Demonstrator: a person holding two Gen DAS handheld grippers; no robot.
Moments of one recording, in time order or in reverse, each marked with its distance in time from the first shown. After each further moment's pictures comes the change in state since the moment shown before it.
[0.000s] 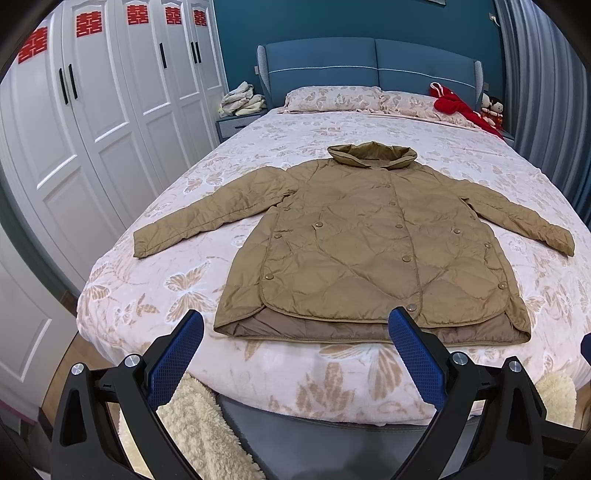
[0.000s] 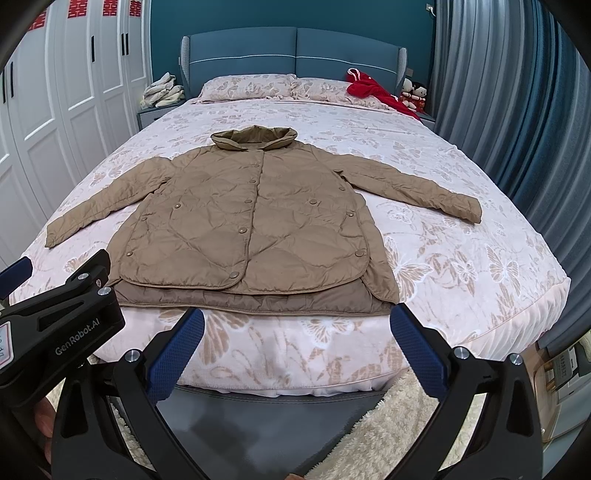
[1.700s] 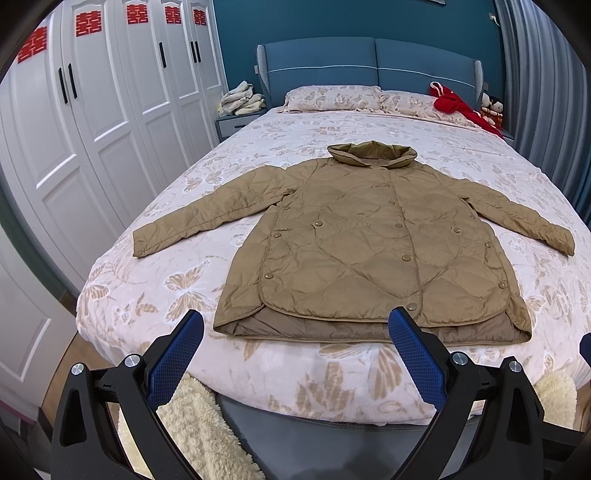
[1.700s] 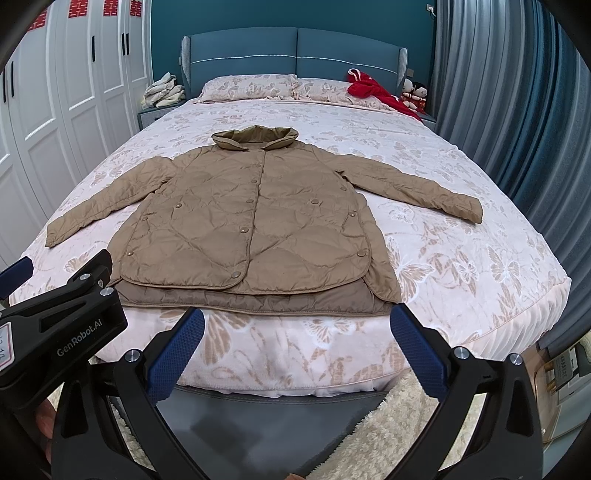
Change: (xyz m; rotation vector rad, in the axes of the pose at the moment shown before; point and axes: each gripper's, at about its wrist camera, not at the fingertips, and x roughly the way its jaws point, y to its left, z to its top) left arm -0.001 -0.001 0.001 -0.003 0.002 -0.004; right arm 0.001 0.001 0.000 -0.002 0.002 0.001
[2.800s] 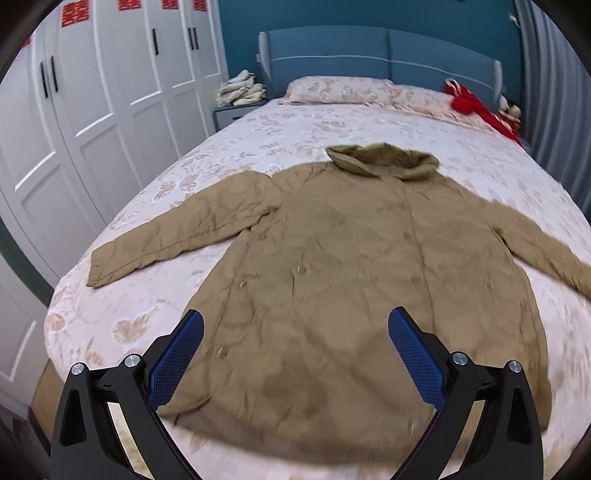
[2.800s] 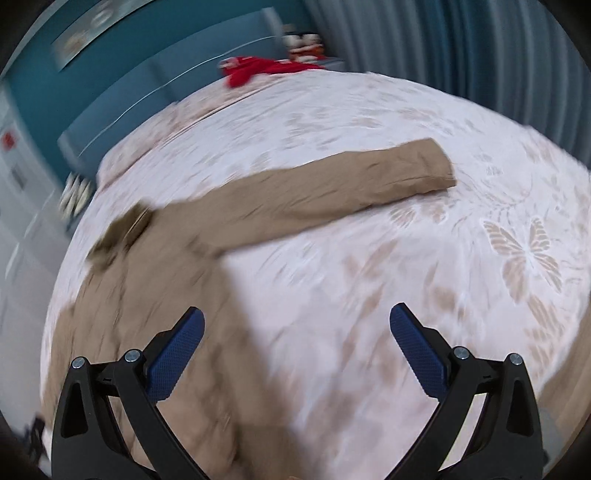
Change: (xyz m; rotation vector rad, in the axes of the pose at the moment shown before) left arm 0.139 -0.032 0.081 -0.059 0.021 0.014; right arm 0.209 -0.267 0.104 0.571 0.033 -0.029
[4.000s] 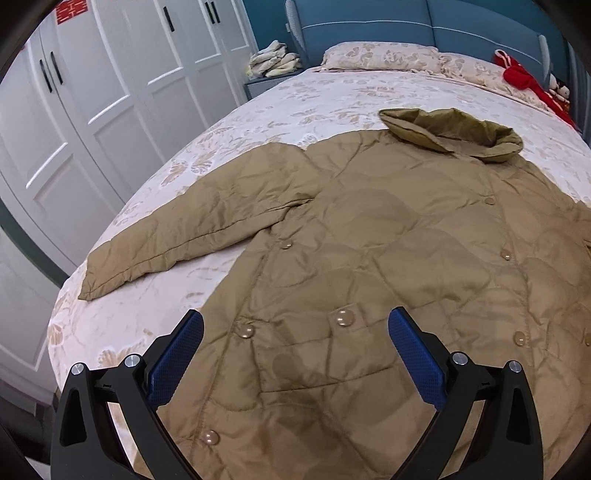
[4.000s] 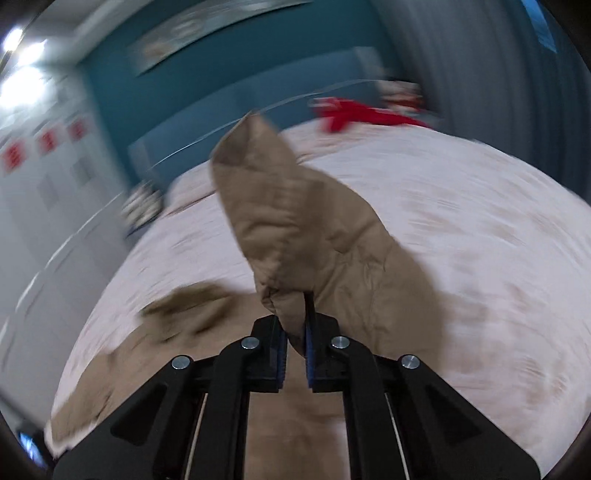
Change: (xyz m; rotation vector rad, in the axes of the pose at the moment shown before) left arm 0.130 0.006 0.034 0.004 0.140 0.191; right arm 0.058 0.170 0.105 -0.304 -0.155 0.345
